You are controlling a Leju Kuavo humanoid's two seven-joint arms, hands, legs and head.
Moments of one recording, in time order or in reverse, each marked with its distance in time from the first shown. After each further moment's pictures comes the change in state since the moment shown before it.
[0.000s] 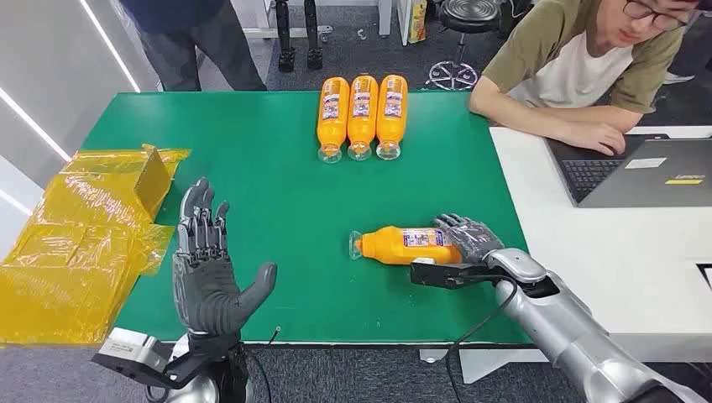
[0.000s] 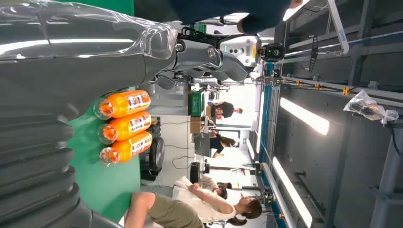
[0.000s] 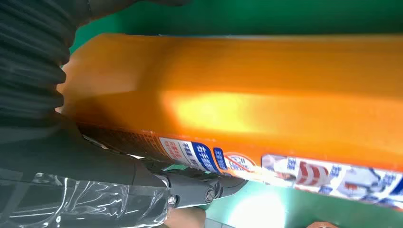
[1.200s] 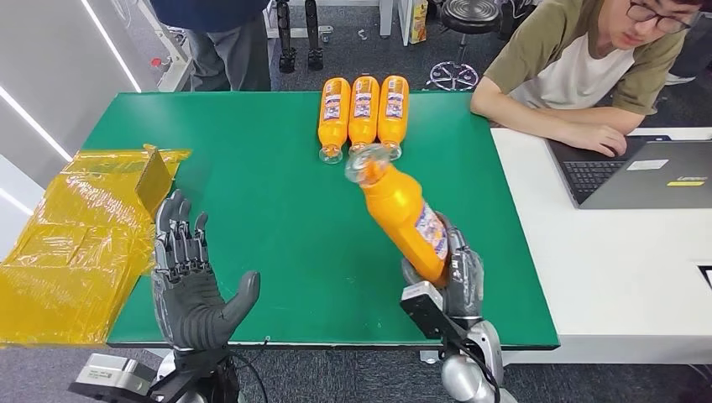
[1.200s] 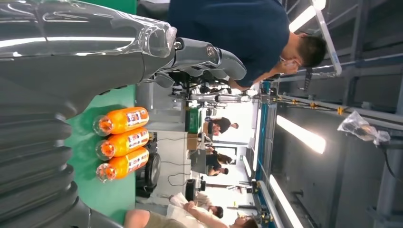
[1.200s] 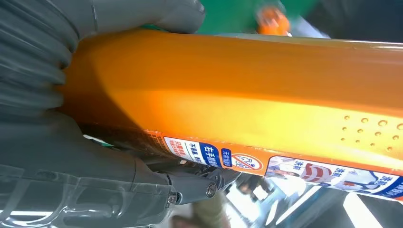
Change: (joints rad) left arm 0.065 -0.002 0.010 -0.067 -0.025 0.046 -0.013; right arm 0.495 0.348 -0.279 -0.482 -0.278 -0.806 -0.300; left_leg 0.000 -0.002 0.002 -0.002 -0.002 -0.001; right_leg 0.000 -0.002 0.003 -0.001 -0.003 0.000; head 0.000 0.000
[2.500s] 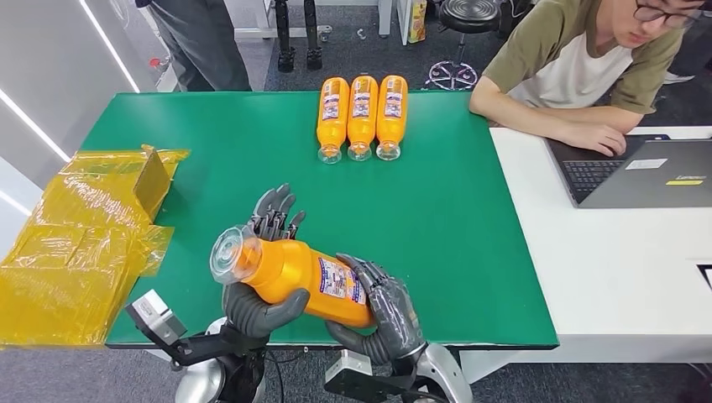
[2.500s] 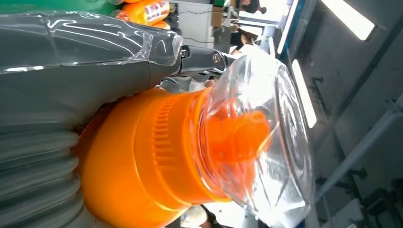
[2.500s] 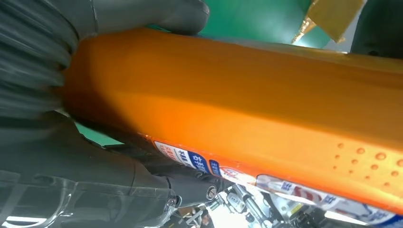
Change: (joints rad) left arm -0.136 0.011 -0.024 0.190 0.290 -0.489 0.084; right arm 0.086 0.042 0.185 -0.183 0.302 0.422 0.079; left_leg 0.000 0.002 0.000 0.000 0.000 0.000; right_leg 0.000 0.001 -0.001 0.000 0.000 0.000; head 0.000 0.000
